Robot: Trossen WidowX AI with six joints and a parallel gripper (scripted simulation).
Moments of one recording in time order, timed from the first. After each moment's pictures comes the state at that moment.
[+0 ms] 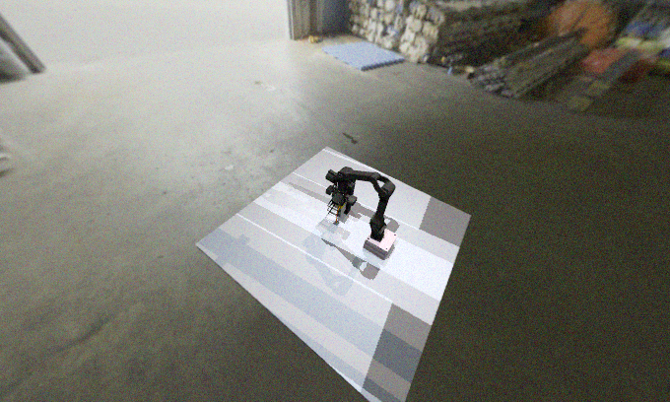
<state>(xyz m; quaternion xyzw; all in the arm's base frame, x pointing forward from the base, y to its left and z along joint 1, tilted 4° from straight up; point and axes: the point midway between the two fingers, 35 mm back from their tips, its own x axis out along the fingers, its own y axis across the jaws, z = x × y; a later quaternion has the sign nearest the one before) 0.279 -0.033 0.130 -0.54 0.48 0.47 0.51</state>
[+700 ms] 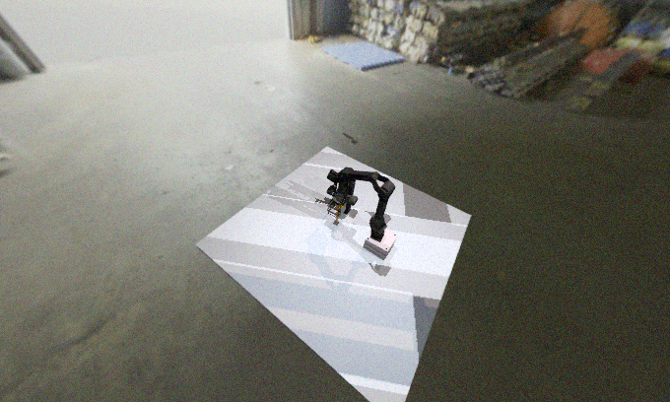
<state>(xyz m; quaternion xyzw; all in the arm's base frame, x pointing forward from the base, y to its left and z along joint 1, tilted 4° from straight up) 0.279 -0.045 0.120 -0.54 0.48 0.47 0.51</state>
